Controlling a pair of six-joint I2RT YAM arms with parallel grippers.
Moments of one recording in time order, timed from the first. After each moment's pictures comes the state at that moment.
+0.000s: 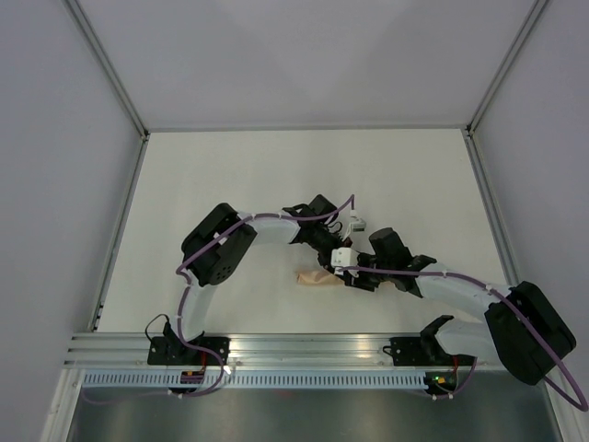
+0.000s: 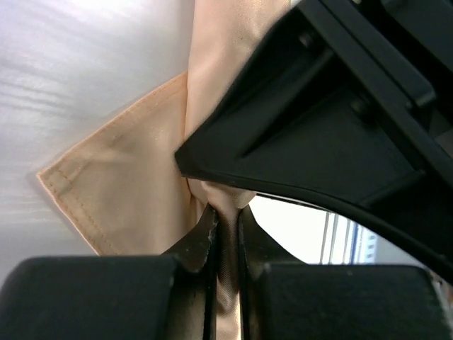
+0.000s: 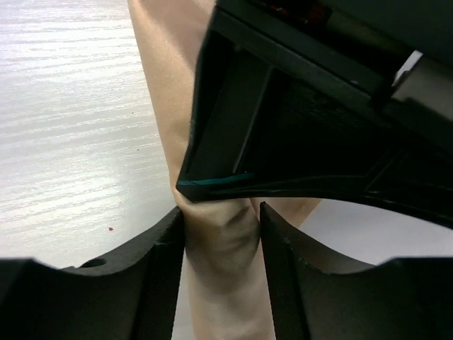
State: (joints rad) left arm -0.83 2.12 1.31 -0.22 0.88 0.04; right arm 0.59 1.21 0.43 -0.11 -0.39 -0.80
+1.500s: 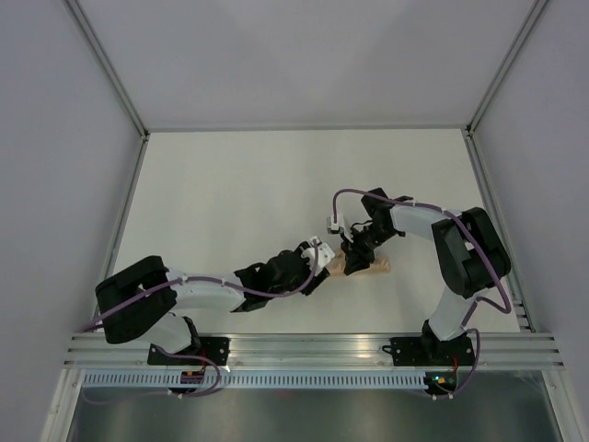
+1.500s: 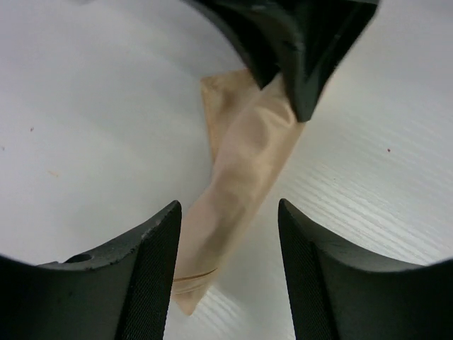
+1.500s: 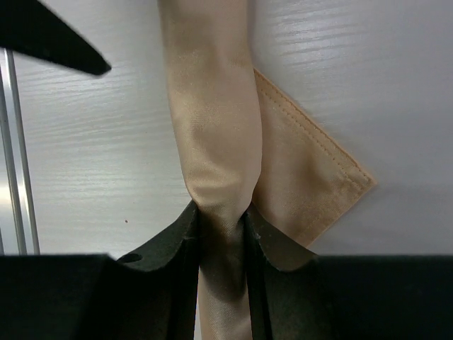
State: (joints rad) left arm -1.04 1.43 0.54 0.43 -0.14 0.00; right arm 0.38 1.76 0.95 -0.67 -0.78 -0.97
